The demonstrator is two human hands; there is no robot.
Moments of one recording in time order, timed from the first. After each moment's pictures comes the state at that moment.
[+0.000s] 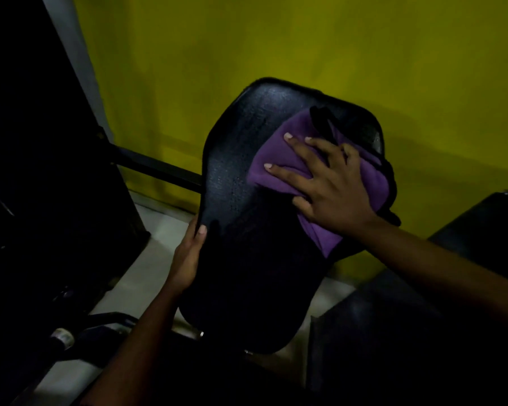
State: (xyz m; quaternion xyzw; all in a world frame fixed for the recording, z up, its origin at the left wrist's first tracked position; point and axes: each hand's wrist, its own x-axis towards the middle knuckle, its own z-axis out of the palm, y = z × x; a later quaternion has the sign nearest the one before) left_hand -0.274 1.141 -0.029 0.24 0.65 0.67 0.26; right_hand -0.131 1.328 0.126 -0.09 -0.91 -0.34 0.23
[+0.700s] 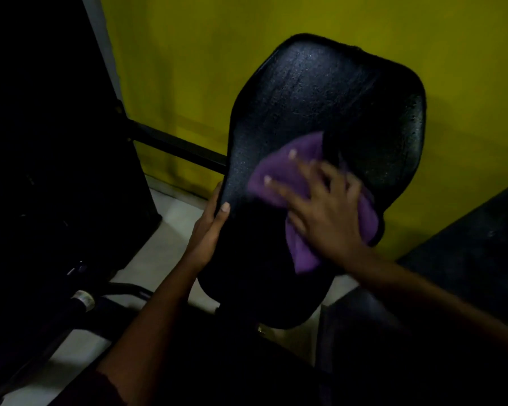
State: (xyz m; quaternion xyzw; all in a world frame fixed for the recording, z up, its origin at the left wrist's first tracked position) left_hand -0.268 1.124 -0.036 0.31 0.65 0.66 0.23; right_hand -0.127 1.258 0.043 -0.12 -0.90 -0.30 0.28
